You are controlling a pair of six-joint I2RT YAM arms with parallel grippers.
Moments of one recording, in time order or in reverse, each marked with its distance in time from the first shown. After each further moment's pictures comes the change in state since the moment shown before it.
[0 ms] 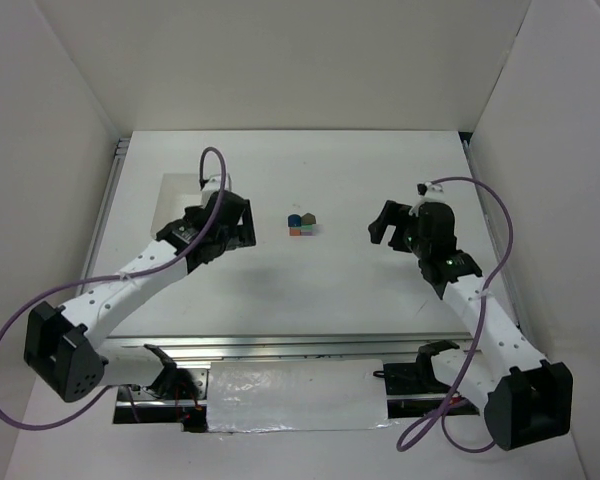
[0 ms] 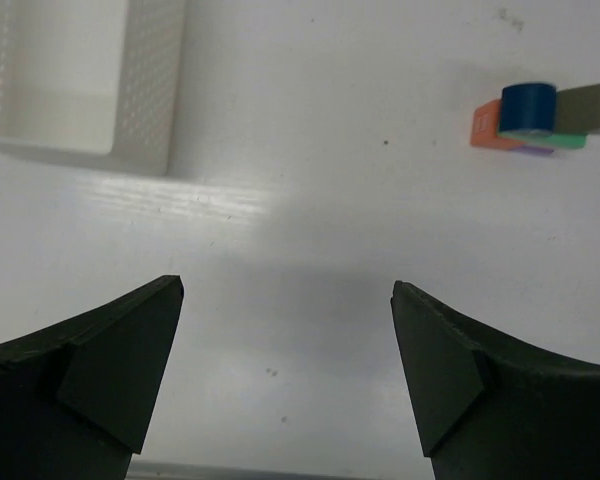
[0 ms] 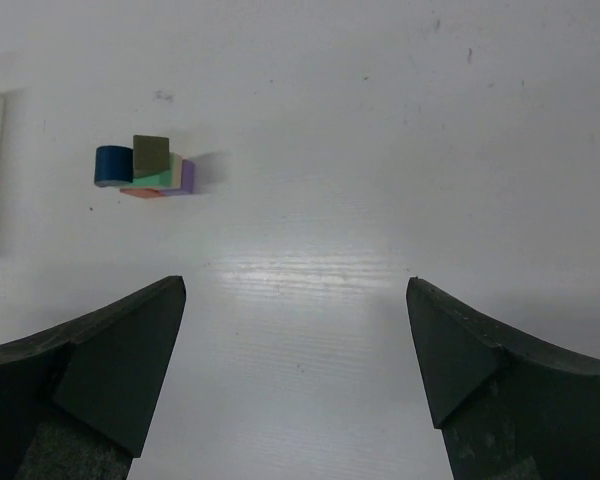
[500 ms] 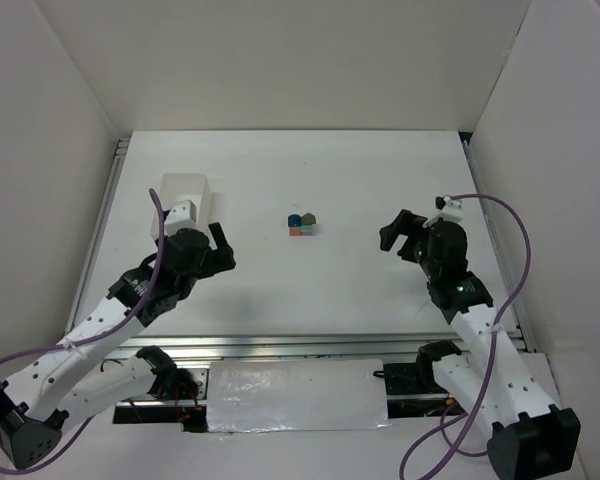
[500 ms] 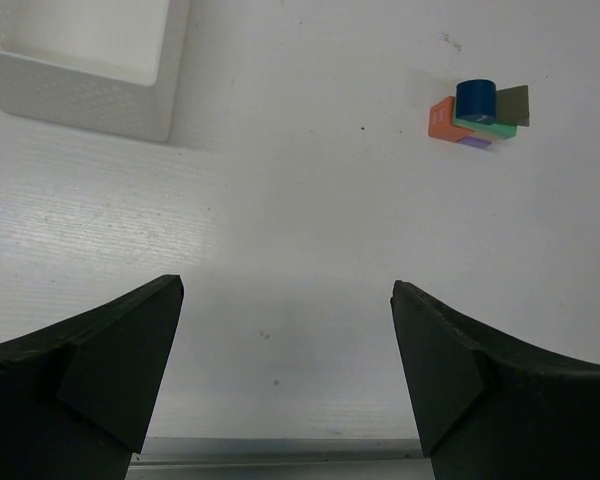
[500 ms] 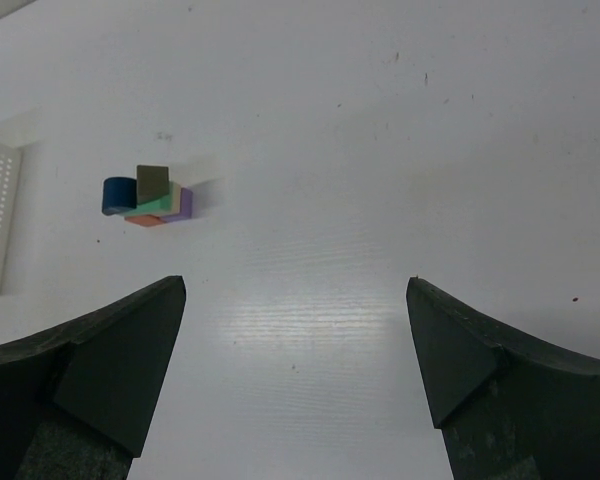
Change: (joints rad) left arm -0.063 -0.444 -0.290 -0.010 -0.035 -0.132; right arm 0.002 -0.242 -0.112 -0.024 0.120 0.071
